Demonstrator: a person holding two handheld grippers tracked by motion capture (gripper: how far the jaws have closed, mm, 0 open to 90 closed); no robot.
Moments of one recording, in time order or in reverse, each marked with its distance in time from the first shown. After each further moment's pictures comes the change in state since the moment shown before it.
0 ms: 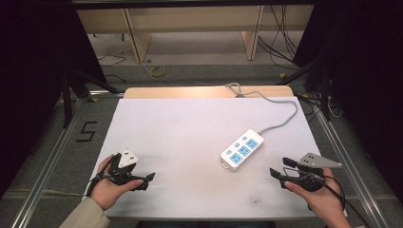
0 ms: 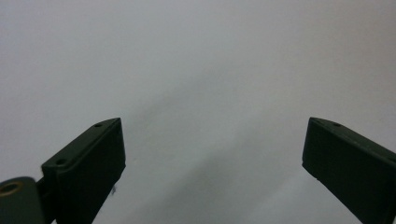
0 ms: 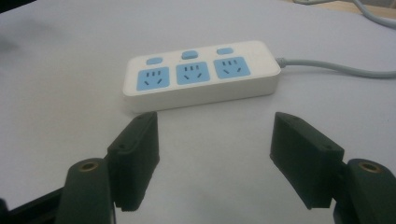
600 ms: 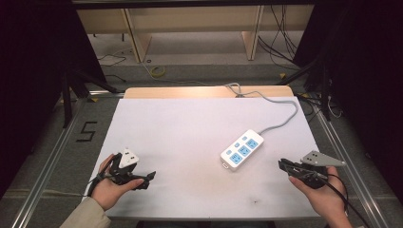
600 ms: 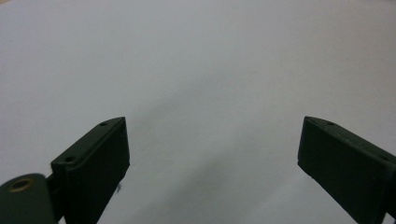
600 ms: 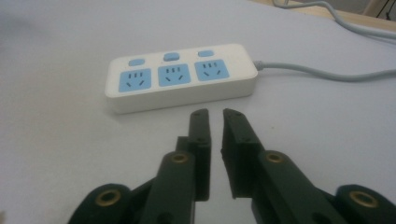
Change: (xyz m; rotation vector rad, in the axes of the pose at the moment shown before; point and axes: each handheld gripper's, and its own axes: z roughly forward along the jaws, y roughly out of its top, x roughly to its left) left arm -0.001 0.002 0.000 -0.015 0.008 -0.002; right arm -0.002 0.008 -0.008 0.010 -0.065 -0.019
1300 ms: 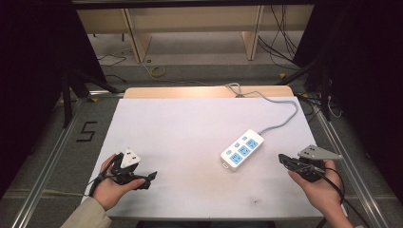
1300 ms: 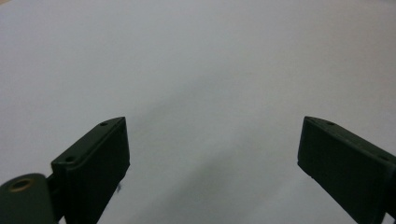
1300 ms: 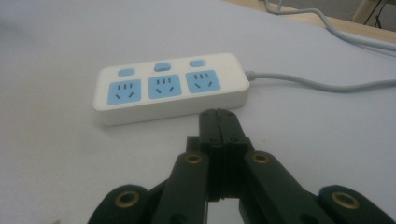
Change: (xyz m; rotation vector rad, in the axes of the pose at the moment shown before) left arm -0.002 0.001 0.003 -0.004 -0.008 0.006; right arm -0.002 0.013 0.008 0.005 -0.024 -0.009
